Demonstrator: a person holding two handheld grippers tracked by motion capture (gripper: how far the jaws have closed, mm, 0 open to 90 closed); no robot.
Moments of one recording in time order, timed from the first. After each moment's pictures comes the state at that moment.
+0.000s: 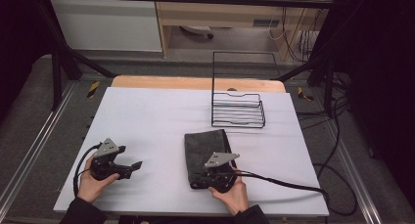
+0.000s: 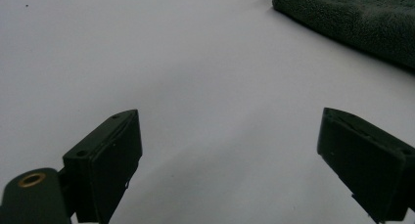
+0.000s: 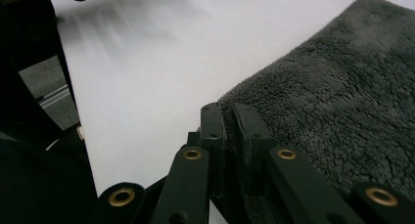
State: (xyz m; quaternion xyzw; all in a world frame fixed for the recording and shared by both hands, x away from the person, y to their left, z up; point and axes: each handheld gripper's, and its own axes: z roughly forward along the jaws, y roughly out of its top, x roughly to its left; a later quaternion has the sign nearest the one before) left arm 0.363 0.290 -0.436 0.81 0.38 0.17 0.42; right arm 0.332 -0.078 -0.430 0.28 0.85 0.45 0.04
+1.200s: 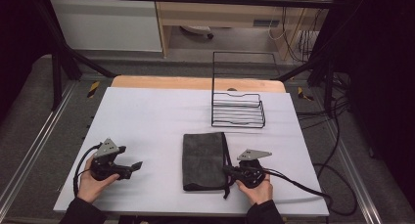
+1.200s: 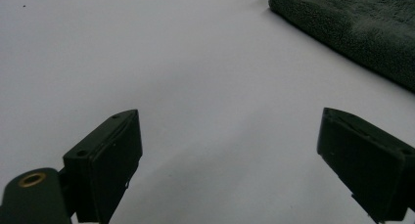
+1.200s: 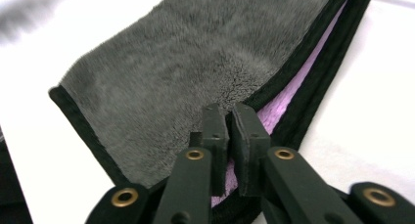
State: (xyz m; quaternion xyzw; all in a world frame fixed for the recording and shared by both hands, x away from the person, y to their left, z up) left arm 0.363 0.290 -0.436 0.81 0.37 0.17 0.42; right arm 0.342 -0.159 -0.439 0.40 0.81 0.42 0.07
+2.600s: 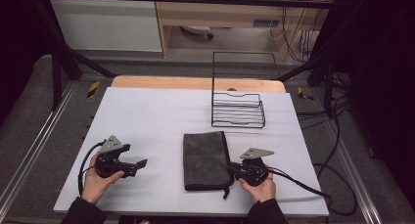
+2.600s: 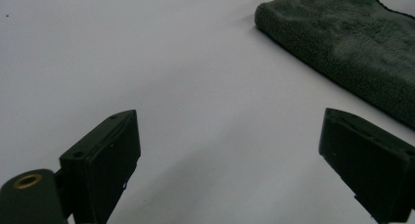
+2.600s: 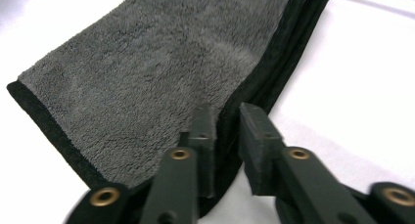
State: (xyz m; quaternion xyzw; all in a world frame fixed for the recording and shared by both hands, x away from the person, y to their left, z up) left arm 0.366 0.271 -0.421 0.80 0.39 0.15 0.43; right arm 0.349 -0.169 -0.445 0.40 0.81 0.41 0.10
